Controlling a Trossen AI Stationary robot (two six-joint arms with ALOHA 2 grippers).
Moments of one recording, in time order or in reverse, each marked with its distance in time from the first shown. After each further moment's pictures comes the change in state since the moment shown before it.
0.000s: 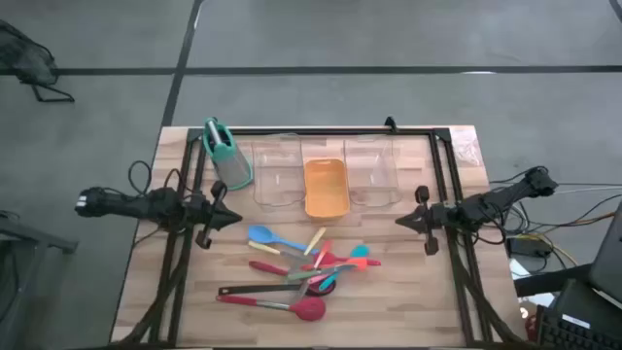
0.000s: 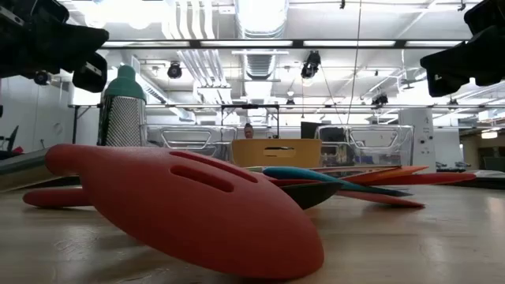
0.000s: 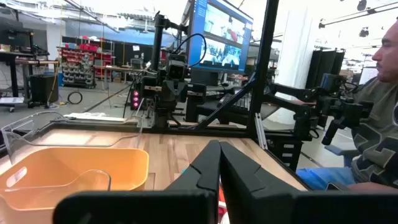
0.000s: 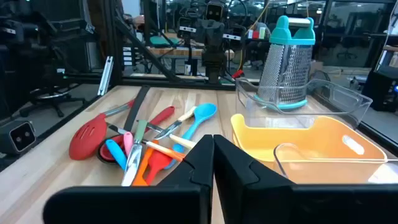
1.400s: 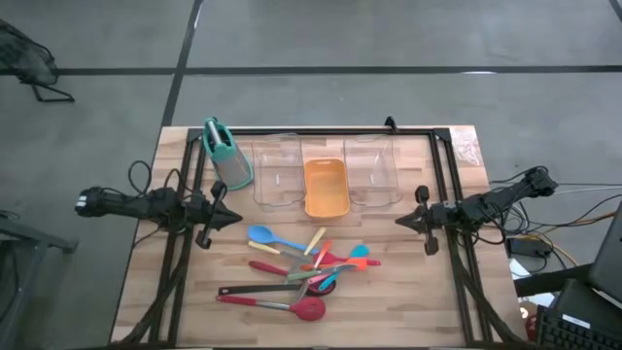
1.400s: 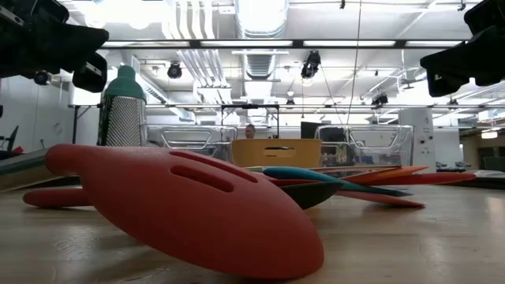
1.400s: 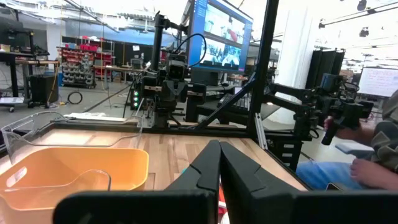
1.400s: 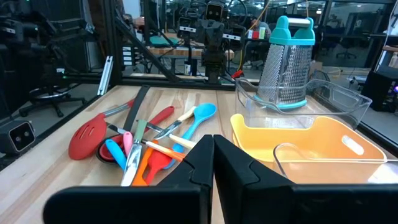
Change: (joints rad) left arm 0.000 0.000 0.000 0.000 0.000 0.000; right arm 0.000 0.000 0.000 0.000 0.000 -0.002
